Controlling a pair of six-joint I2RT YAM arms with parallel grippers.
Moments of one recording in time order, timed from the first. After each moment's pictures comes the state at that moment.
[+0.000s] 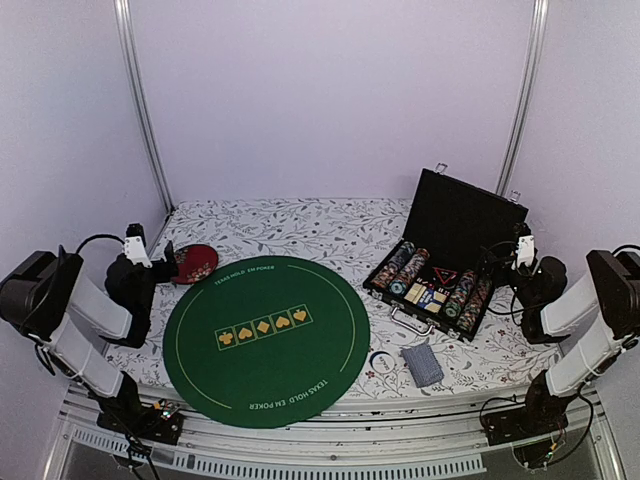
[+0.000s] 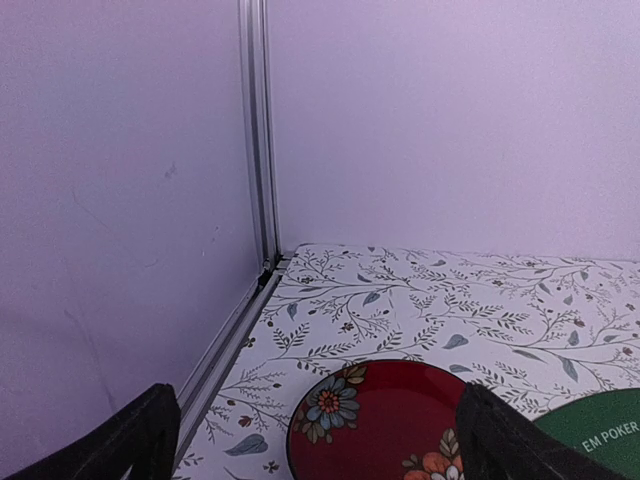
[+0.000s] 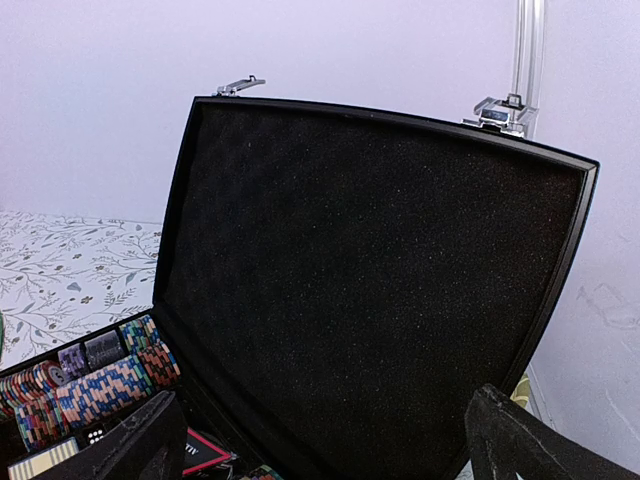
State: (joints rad) left arm -0.04 1.55 0.22 1.34 -0.26 0.03; right arm -0.07 1.54 0.24 1.29 -0.22 -0.03
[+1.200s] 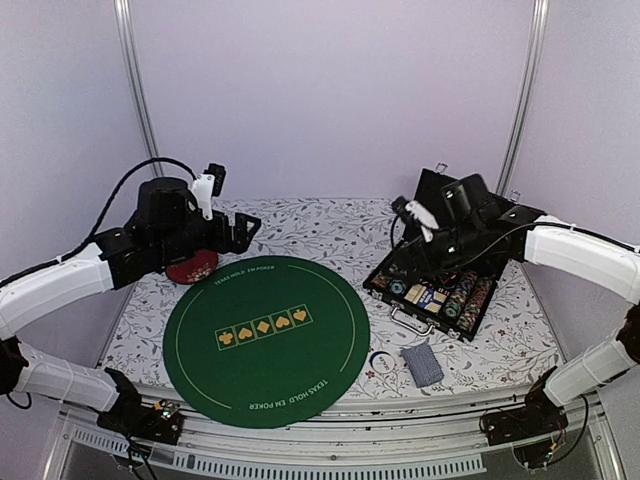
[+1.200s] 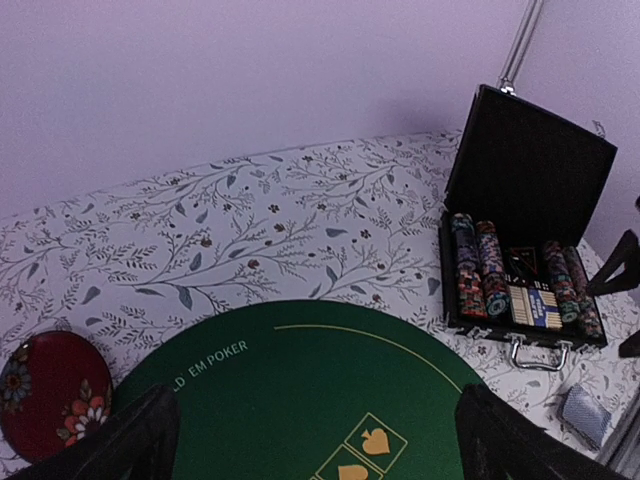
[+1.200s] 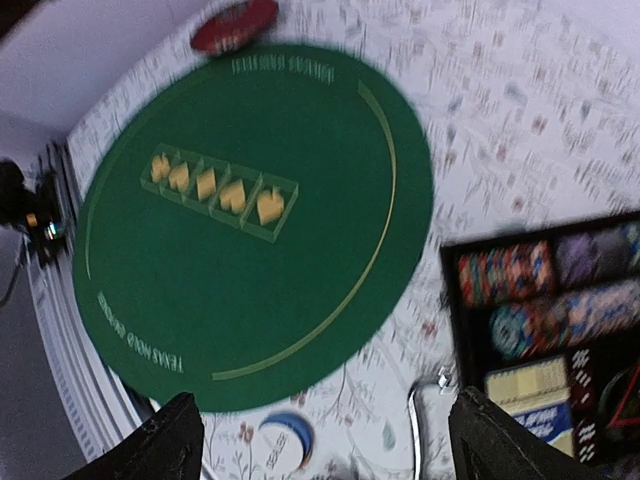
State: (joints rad) left arm -0.64 1.17 0.93 -0.11 -0.15 -0.22; right arm 0.62 1.38 1.12 -0.45 -0.38 0.01
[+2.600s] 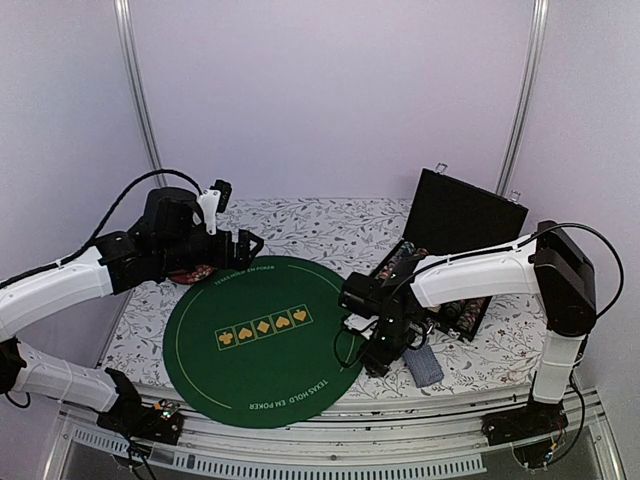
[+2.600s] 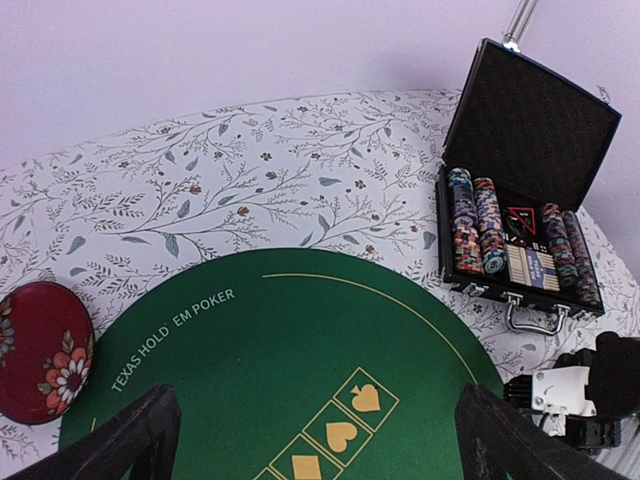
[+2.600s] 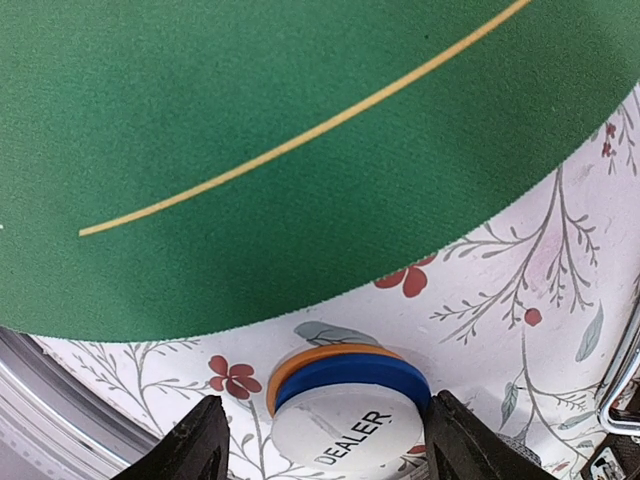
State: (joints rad) left arm -0.70 1.16 0.92 -0.25 -0.15 -0.28; right arm 1.06 1.91 1.27 -0.90 -0.01 0.20
